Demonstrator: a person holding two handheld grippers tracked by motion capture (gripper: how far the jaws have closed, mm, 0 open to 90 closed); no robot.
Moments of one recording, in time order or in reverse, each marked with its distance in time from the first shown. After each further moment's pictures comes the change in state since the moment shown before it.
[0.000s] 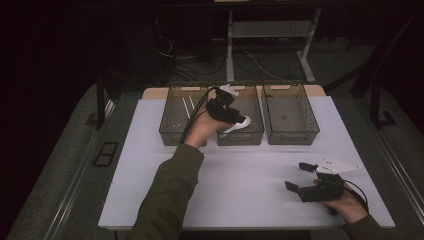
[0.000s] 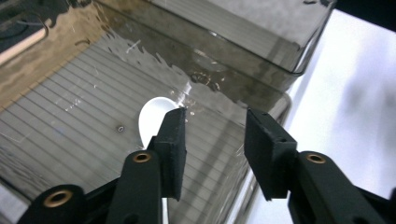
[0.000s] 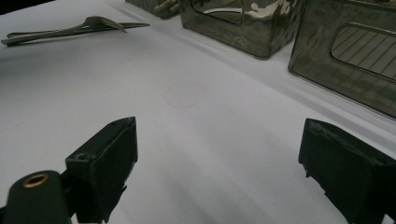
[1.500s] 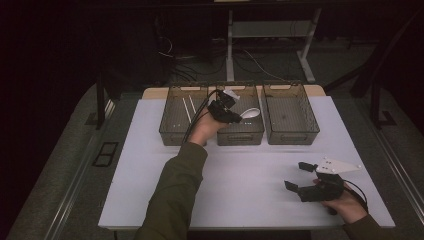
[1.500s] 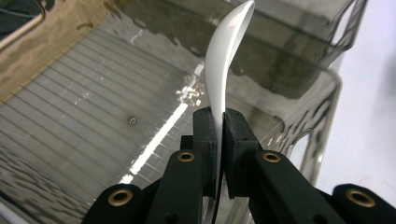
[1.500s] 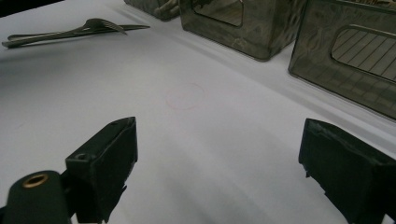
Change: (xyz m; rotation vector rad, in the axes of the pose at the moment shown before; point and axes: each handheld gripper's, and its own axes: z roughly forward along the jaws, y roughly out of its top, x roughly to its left) left arm 0.017 -0.009 0.034 0.097 0.023 0.033; right arm 0.000 0.000 0.000 -0.006 0.000 0.003
